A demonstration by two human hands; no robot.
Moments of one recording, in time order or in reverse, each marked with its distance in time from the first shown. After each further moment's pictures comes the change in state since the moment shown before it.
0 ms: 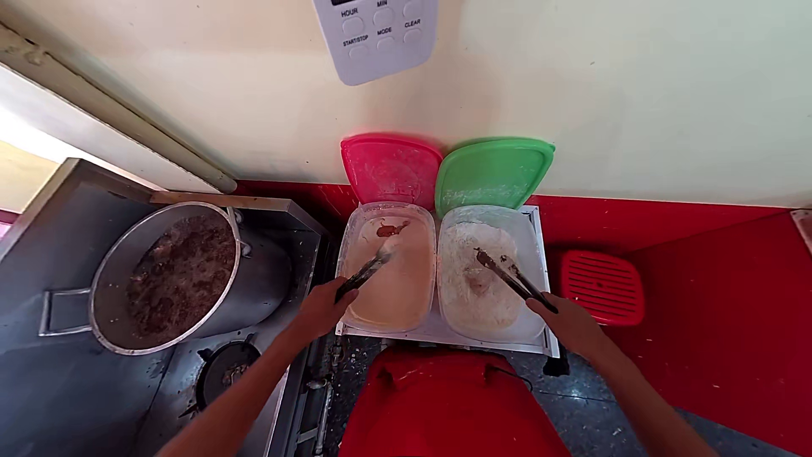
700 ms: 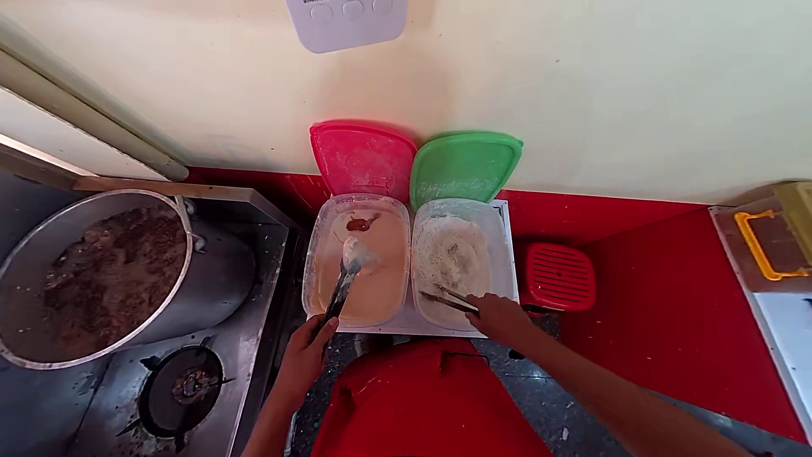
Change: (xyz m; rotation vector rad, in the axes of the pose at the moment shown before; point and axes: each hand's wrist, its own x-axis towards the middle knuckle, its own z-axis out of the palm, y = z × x) left_hand -0.075 0.012 0.088 -0.923 0.167 -0.113; right_hand -0.005 -0.055 0.039 -0.557 -0.198 -0.179
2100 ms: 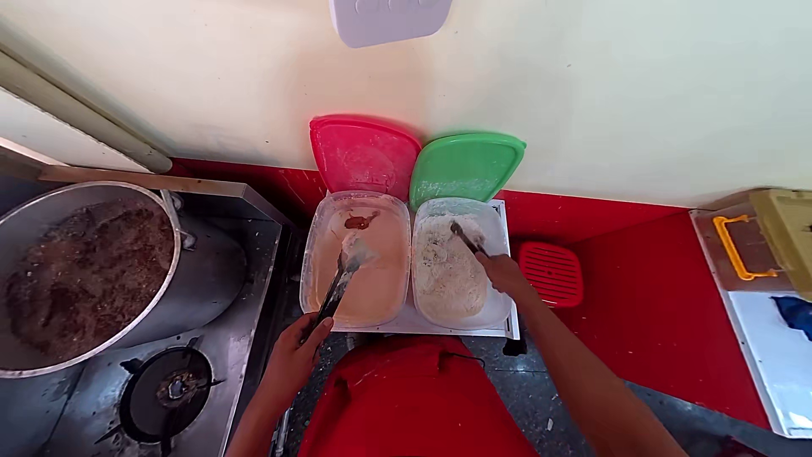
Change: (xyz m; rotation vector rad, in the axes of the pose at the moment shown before) left_hand 0.003 0.010 -0.023 0.058 -0.035 0.023; right_hand 0.067 0.024 -0.043 0.626 0.186 0.389
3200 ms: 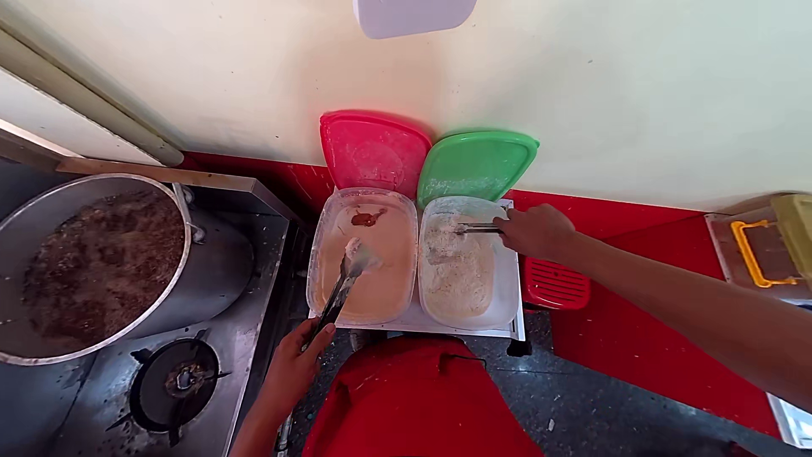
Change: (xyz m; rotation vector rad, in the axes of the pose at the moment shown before) left_hand -0.011 -0.008 -0.008 0.039 0.009 -0.031; right_hand -0.035 -0.078 -0.104 -1.193 0.141 -0.680
